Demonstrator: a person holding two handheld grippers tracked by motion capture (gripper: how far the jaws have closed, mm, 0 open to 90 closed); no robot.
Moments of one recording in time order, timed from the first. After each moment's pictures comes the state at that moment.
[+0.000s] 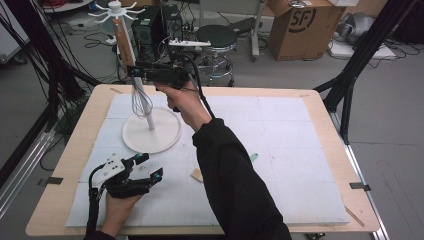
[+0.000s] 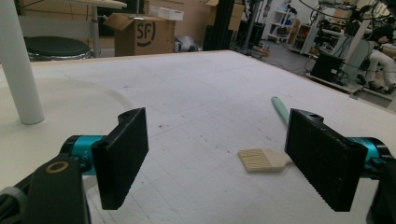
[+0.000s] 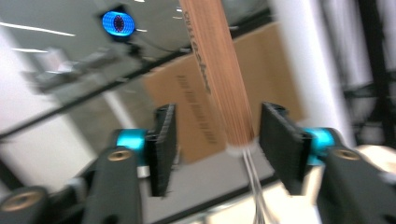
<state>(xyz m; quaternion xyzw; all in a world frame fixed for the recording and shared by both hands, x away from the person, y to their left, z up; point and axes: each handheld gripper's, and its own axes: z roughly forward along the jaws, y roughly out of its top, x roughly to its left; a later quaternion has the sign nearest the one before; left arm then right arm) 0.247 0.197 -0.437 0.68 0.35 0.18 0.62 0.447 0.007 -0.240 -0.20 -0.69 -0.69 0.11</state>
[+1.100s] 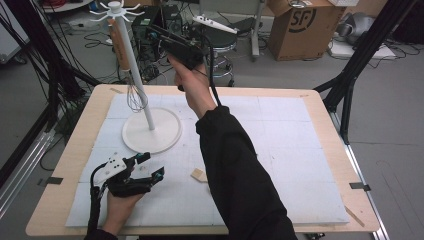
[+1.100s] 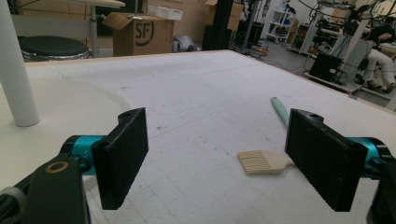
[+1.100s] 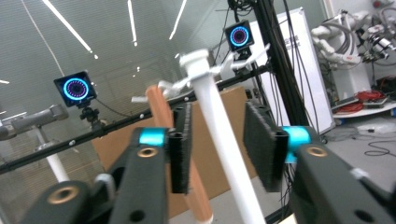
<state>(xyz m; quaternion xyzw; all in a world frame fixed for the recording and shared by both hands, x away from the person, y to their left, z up) 0.250 0.194 -0.437 0.68 0.35 0.18 0.63 0.451 -0.026 -0.193 -0.25 -0.60 -0.76 0.00</state>
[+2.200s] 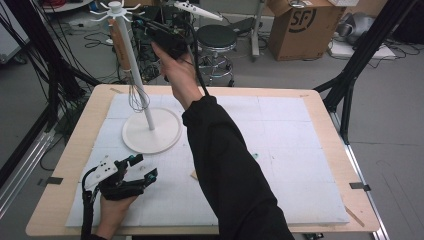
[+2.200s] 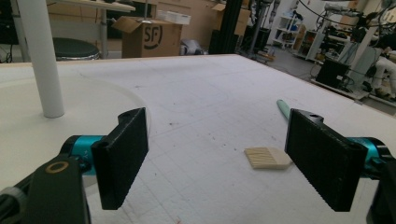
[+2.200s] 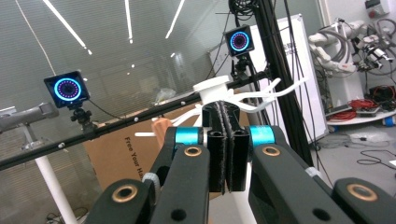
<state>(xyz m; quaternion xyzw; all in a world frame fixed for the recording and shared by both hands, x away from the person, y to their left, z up) 0.241 0.210 -0.438 0.66 0.36 0.19 0.63 0.452 0.005 -0.171 -0.24 -0.60 -0.76 -0.02</state>
